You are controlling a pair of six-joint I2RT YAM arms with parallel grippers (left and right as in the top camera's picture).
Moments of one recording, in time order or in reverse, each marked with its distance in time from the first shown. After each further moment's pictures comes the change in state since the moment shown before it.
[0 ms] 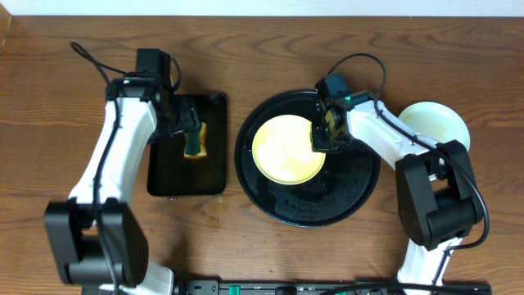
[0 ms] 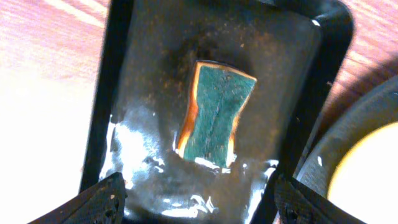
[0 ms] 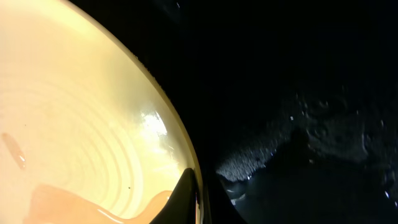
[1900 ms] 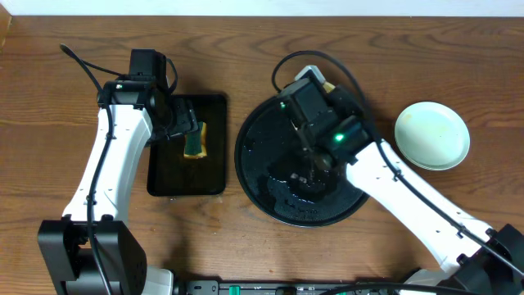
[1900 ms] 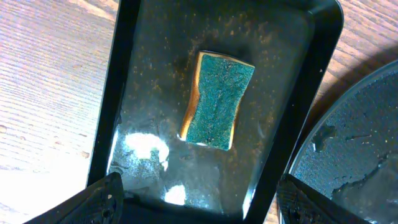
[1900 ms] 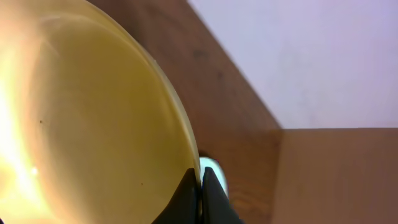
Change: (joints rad) left arm 0.000 -0.051 0.000 -0.043 0.000 0.000; right arm 0.316 -0.400 -0.001 0.109 0.963 -0.656
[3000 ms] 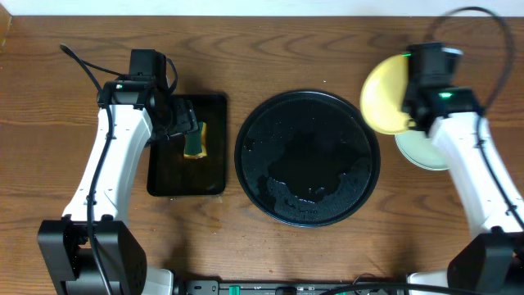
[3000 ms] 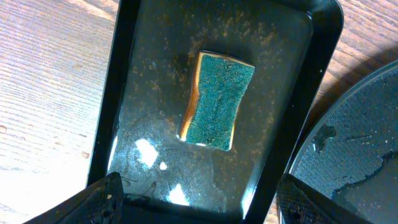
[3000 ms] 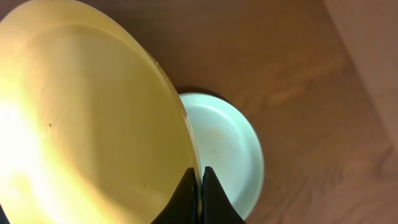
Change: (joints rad) left arm 0.000 0.000 0.000 0.000 0.000 0.000; right arm -0.639 0.000 0.000 -0.090 -0.329 0.561
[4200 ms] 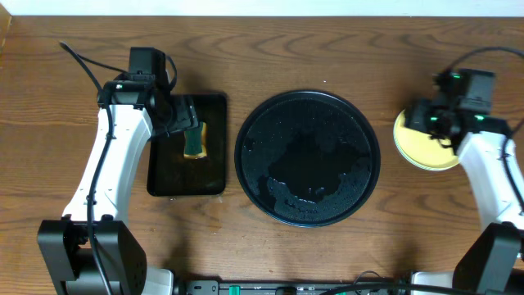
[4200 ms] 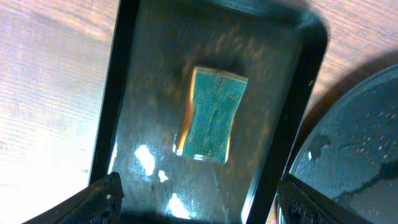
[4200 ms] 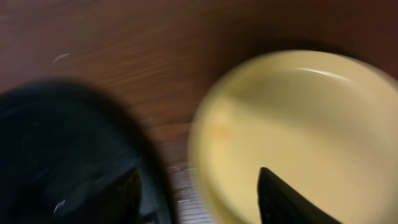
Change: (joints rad) left arm -0.002 0.000 0.000 0.063 0.004 0.039; right arm -0.189 -0.033 -0.227 0.219 -0.733 -0.179
